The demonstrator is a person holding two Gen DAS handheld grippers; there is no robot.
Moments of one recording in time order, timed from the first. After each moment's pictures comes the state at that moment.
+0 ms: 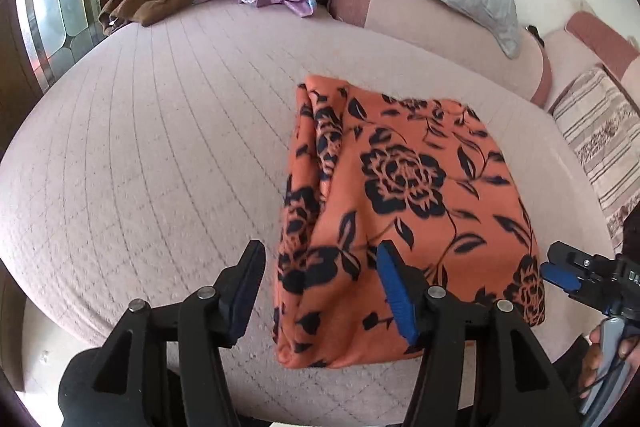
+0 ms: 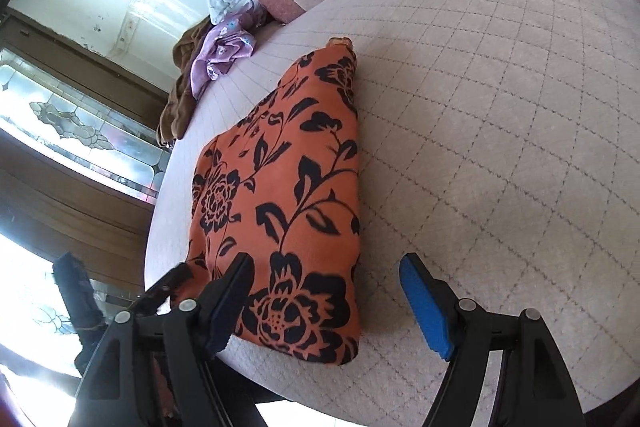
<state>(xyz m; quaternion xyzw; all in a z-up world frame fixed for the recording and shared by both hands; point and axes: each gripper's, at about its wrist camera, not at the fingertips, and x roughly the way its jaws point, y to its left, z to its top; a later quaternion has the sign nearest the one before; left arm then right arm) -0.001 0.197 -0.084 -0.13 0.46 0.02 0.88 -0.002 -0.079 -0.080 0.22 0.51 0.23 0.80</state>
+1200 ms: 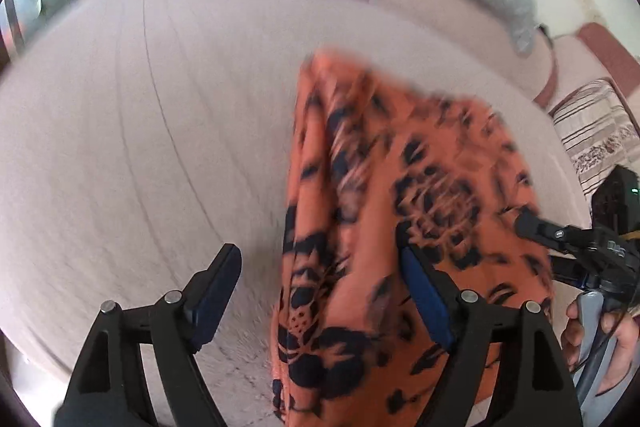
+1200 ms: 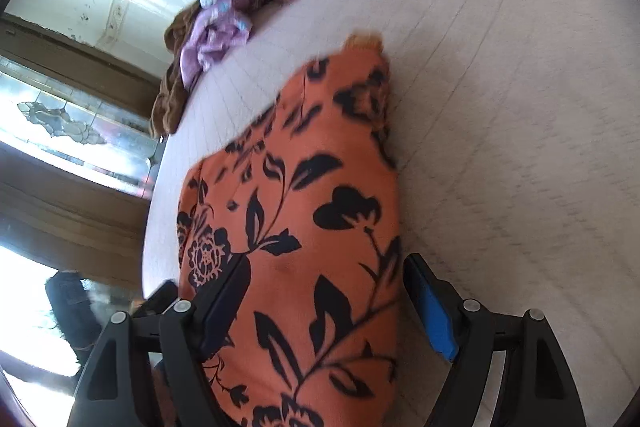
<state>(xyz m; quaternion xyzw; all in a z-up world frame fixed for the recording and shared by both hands) 0.057 0.227 -0.126 -0.20 0.51 -0.02 0.84 0.088 -0.026 -0.108 0.21 0.56 0.25 0.76</state>
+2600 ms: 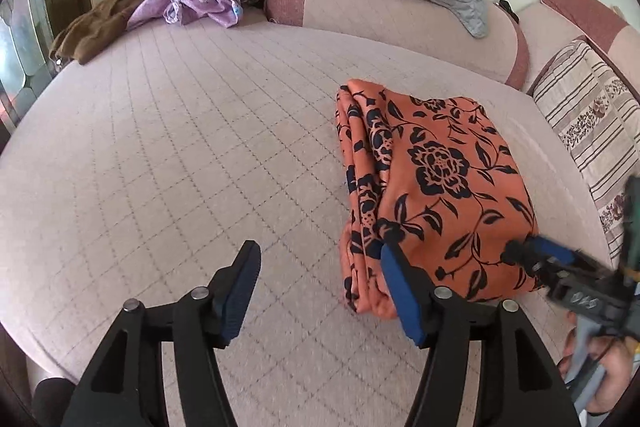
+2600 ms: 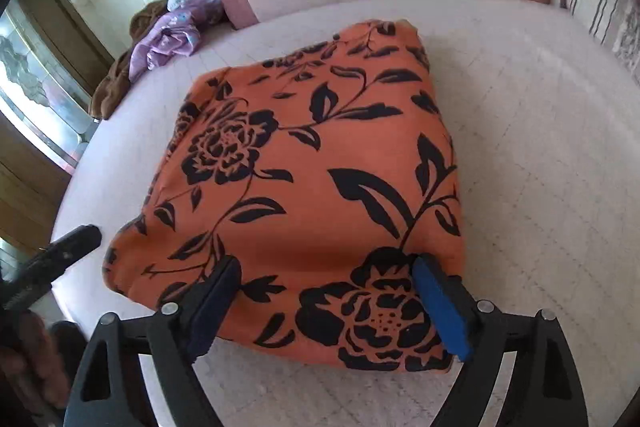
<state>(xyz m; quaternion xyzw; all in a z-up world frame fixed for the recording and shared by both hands) -0.020 0.228 -0.075 -0.10 0.46 -0.03 0.88 0.048 -0.101 -0.070 0.04 0.48 0.15 0.86</state>
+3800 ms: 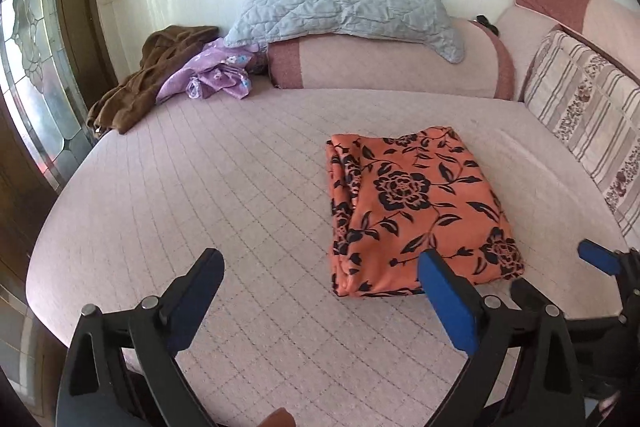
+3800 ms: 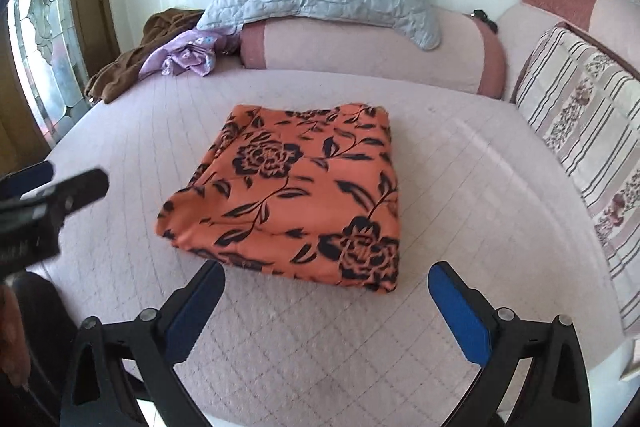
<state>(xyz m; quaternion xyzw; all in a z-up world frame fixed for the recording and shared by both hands) -0.083 0.188 -0.006 -0.02 0.39 0.01 0.92 -0.048 -0.074 0.011 -0.08 0.39 0.08 0.91</state>
